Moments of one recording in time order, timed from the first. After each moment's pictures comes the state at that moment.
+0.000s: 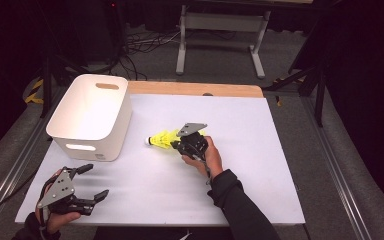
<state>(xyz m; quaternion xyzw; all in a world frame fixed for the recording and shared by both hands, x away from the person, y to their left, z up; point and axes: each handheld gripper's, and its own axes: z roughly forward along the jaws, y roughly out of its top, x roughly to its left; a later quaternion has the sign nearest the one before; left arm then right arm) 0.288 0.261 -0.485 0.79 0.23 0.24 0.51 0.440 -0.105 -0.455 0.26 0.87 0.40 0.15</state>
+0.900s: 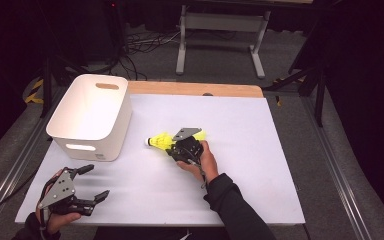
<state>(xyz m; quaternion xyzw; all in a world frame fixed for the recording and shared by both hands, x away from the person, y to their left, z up) 0.287 0.259 -0.486 0.79 0.23 0.24 0.51 0.434 -0.095 -0.470 0.27 0.87 0.38 0.15</state>
